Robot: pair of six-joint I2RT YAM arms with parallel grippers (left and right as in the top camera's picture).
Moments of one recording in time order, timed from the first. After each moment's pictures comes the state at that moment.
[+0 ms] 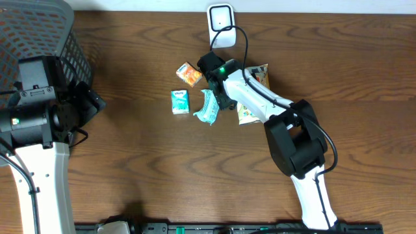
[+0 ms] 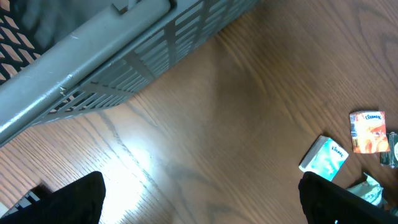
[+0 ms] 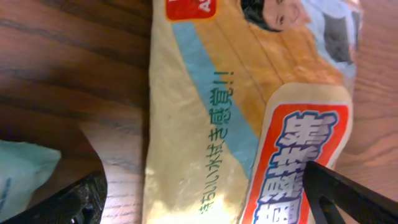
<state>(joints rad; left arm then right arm) 0.19 1.26 1.47 -1.31 -0.17 -0.57 0.59 2.31 1.79 -0.98 0.52 0.28</state>
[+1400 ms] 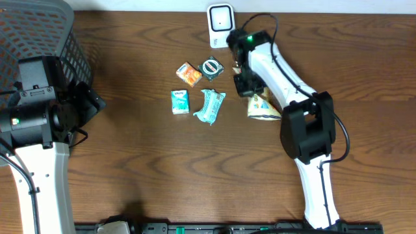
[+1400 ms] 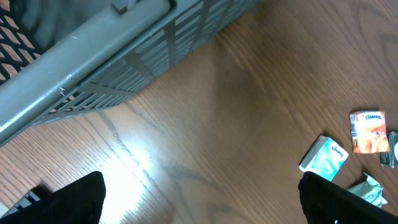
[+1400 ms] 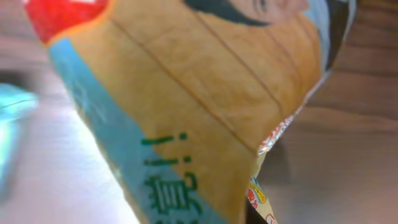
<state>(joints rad) 0.19 1.26 1.47 -1.31 -0.17 -0.57 0.40 2.39 2.13 -1.39 0.12 0.23</state>
